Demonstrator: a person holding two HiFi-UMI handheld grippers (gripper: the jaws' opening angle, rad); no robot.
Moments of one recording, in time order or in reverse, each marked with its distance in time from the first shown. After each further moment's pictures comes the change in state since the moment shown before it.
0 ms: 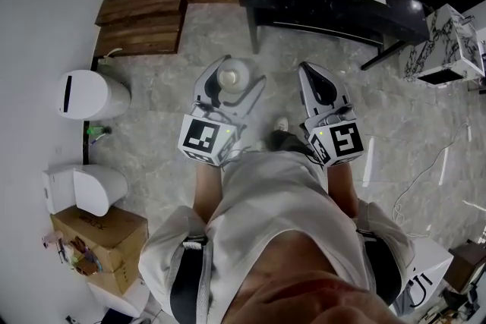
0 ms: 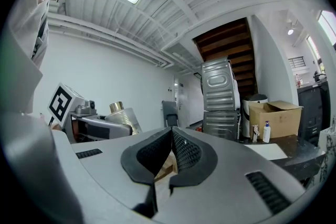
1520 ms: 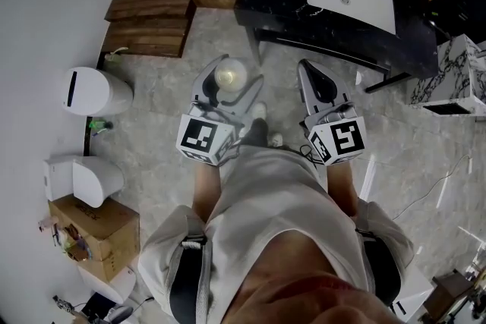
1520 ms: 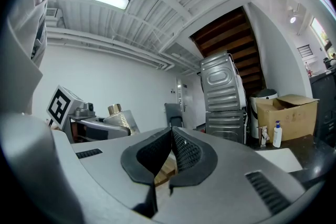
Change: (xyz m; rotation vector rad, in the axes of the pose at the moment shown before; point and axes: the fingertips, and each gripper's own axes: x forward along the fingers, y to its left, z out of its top) left arm 0.126 0.026 0.017 0.023 0.016 0.112; right arm 0.076 -0.122 0.002 0.047 -0.028 0.102
